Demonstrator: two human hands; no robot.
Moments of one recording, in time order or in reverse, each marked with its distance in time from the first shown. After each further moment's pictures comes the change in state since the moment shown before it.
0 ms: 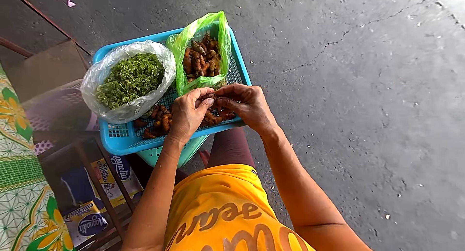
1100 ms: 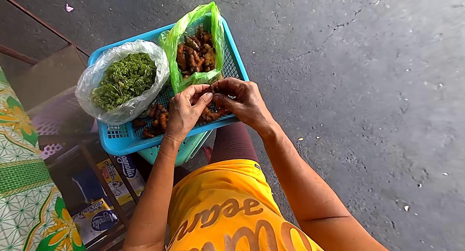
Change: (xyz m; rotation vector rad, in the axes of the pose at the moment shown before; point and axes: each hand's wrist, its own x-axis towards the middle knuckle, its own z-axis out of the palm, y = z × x) left_hand 0.010 -0.004 0.006 -0.082 -0.009 -0.114; right_hand 0.005 0.011 0.000 -0.039 -0.002 -0.090
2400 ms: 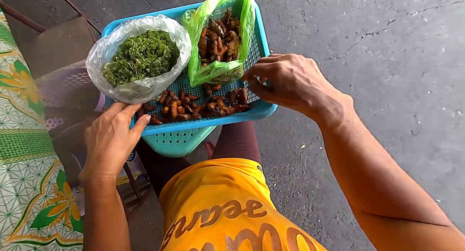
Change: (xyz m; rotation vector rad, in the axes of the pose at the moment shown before) left_hand -0.101 0.019 -0.132 1.036 0.064 -0.212; right_hand 0.035 -0.032 -0.052 -0.885 -0.379 -0.219
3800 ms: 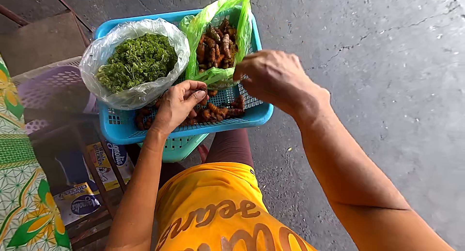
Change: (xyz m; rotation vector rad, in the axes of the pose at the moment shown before) left_hand 0.085 0.081 0.063 -1.113 -0.222 0.095; right_hand 0.041 -0.025 -0.014 -0.151 -0.190 0.201
